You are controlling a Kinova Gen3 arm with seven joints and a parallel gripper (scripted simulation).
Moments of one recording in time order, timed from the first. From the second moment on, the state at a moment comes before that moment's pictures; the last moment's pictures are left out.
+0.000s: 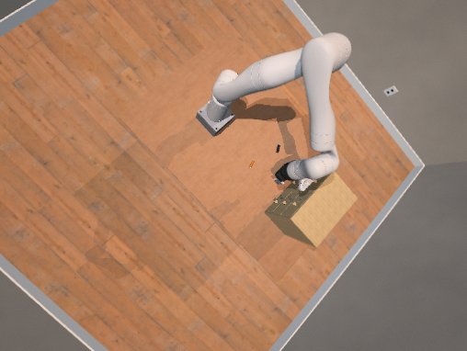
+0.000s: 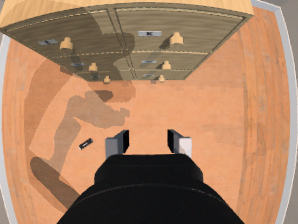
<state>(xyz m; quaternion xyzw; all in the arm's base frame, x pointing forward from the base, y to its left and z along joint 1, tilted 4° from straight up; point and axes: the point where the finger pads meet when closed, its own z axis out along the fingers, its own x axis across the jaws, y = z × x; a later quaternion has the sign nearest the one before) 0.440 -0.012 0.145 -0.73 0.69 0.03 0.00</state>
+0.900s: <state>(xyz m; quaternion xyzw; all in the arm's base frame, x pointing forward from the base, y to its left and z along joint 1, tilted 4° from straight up) 0.446 -0.012 0.138 -0.73 0.69 0.01 0.02</state>
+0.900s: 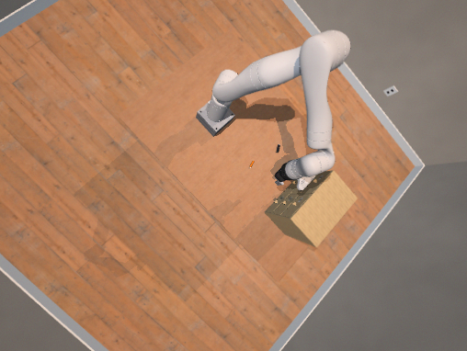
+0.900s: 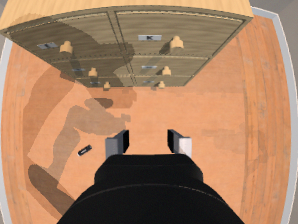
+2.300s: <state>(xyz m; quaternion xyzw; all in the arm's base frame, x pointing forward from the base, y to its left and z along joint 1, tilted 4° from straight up) 0.462 -0.007 0.115 -0.72 0.68 -0.06 0.10</state>
